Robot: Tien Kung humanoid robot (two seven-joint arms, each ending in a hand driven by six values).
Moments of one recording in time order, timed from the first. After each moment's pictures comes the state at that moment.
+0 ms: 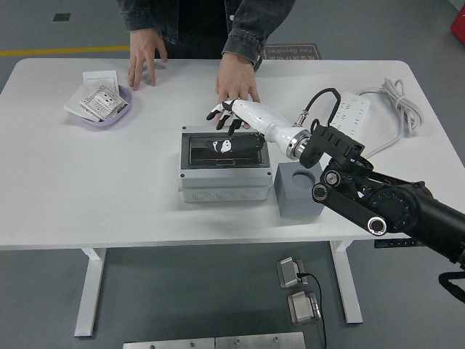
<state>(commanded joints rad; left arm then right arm) 0.04 0.12 -1.56 -0.18 1.22 -0.03 0.23 0.81 -0.26 0.53 1.13 -1.54 -0.14 0.03</state>
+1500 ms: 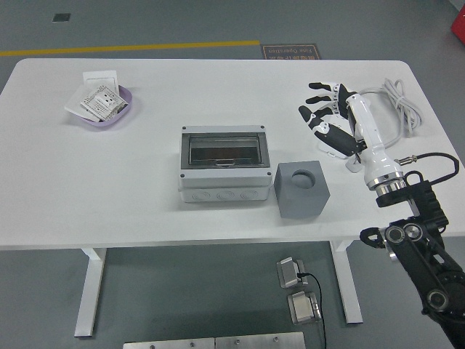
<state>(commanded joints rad) 0.07 0.12 -1.52 -0.18 1.13 -0.03 0.24 0.11 -0.15 1.32 1.50 -1.53 -0.18 0.21</state>
